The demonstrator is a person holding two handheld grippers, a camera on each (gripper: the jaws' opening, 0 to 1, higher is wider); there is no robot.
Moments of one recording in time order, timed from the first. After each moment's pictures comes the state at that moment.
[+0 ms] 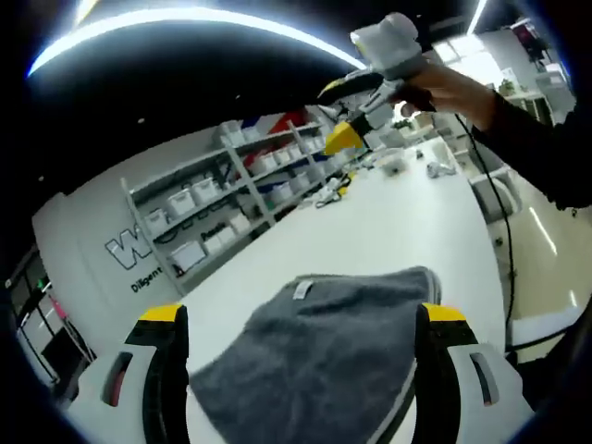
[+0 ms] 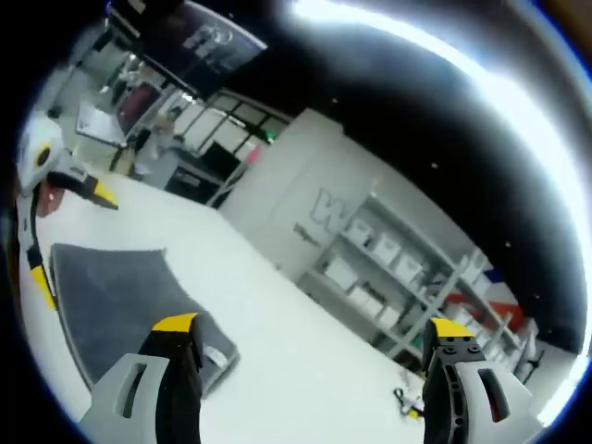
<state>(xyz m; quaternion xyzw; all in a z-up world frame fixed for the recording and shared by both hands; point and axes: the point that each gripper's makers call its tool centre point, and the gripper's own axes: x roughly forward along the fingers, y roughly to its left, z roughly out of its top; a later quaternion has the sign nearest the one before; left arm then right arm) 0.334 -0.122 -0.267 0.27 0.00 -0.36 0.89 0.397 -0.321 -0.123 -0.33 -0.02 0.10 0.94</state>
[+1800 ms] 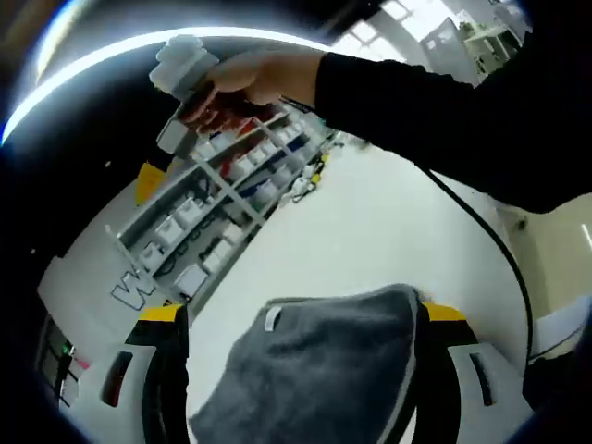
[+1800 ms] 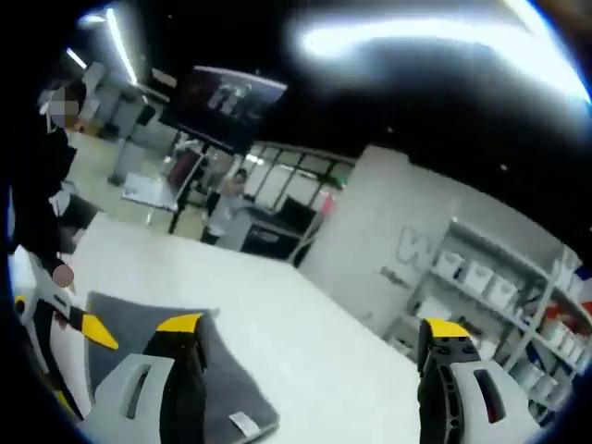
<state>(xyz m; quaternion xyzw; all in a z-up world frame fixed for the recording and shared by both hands) 0.326 -0.235 -0.310 0.41 -0.03 -0.35 0.84 0.489 -0.267 -0.112 -0.23 -0.06 0.35 0.91</state>
